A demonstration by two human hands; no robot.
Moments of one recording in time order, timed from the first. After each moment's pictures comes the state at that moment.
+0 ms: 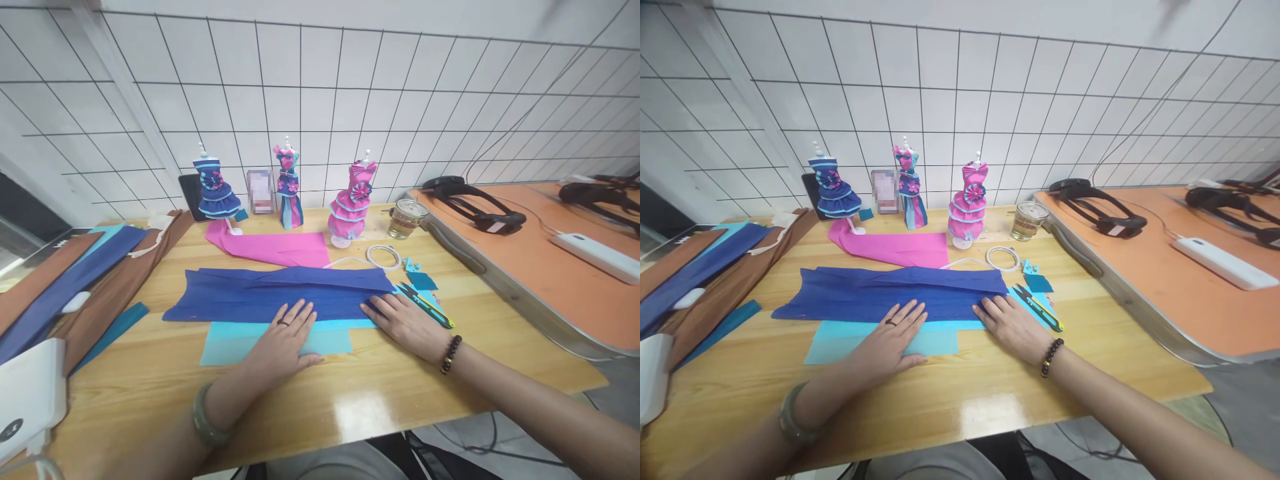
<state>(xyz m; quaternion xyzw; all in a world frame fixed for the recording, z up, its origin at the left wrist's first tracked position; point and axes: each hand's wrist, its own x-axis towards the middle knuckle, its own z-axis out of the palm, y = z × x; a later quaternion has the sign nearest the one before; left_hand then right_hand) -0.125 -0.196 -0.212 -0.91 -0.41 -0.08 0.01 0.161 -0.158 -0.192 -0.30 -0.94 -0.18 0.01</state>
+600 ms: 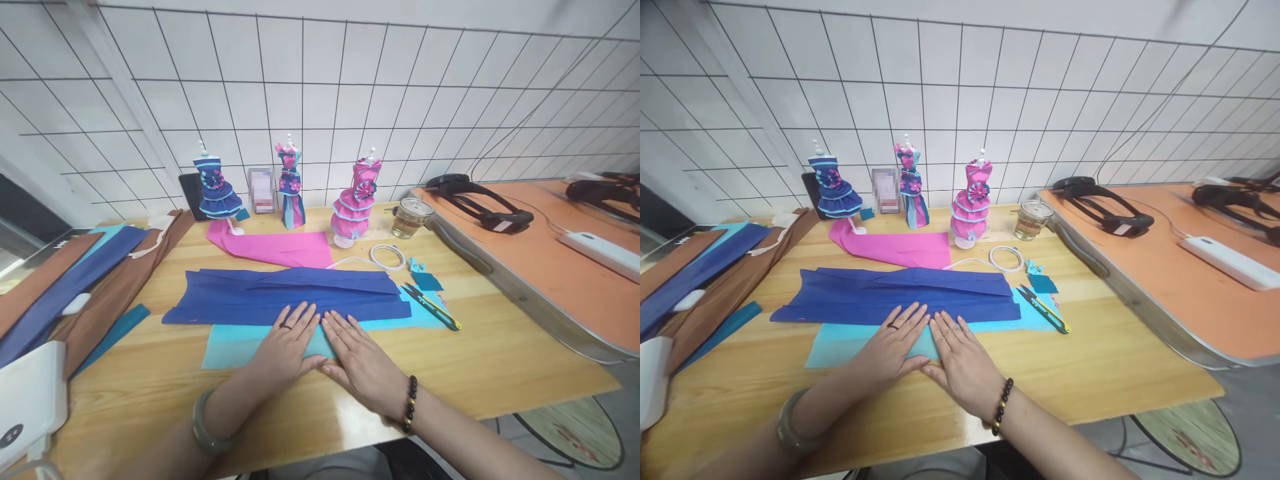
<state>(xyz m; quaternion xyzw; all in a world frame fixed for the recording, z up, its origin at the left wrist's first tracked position) -0.128 -0.199 -0.216 -0.90 -0.43 -0.06 0.03 0.067 -0.211 -0.206 -0.38 -0.92 0.04 0.11</state>
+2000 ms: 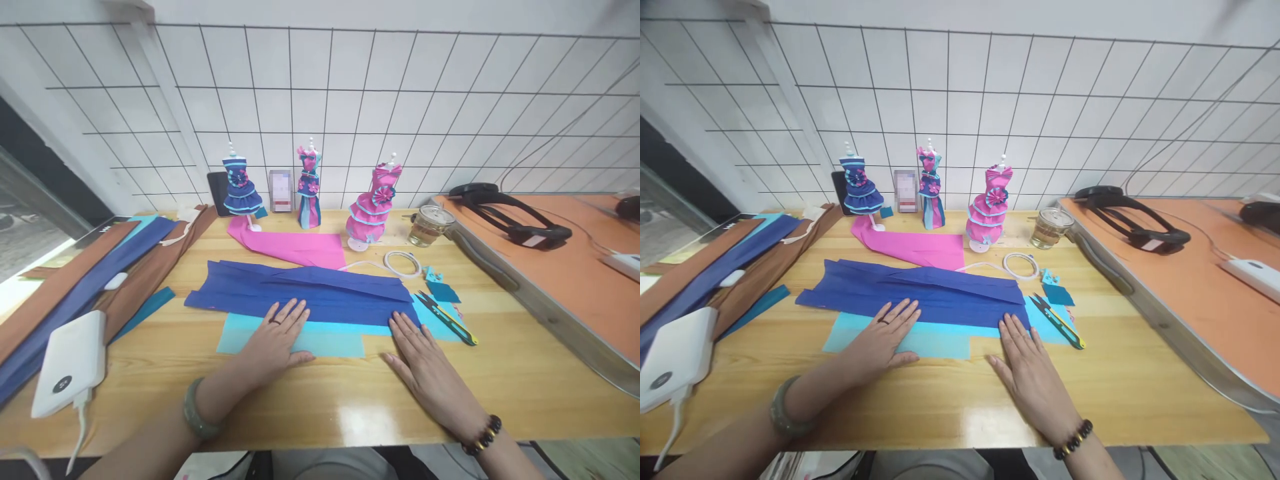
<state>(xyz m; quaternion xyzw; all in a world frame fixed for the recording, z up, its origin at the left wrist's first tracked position) -0.156 -0.209 -0.211 -0.88 -0.47 -0.03 0.03 0.151 -0.212 -0.222 -0.52 -0.85 -0.03 0.06</state>
